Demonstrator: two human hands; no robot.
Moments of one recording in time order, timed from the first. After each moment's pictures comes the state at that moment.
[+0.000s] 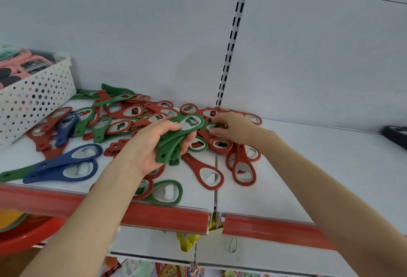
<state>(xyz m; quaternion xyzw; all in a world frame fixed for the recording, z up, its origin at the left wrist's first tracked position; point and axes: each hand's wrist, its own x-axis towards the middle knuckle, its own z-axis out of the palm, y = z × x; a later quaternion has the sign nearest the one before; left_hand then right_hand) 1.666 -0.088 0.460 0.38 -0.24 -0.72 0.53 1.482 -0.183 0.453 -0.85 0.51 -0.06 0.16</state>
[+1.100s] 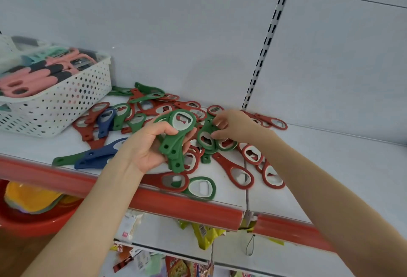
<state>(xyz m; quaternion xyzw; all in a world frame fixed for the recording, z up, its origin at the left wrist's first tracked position) 1.727 -0.070 0.450 0.33 -0.23 -0.71 0.57 1.548 -0.163 0.466 -0.84 0.50 -0.06 0.19</state>
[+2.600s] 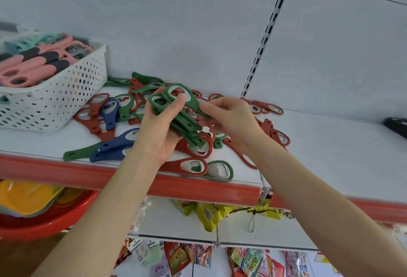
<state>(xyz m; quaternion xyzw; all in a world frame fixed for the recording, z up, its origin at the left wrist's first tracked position) 1.739 -0.064 0.444 0.27 -0.26 -0.64 0.67 1.600 -0.082 0.479 -0.58 0.49 -0.41 0.50</state>
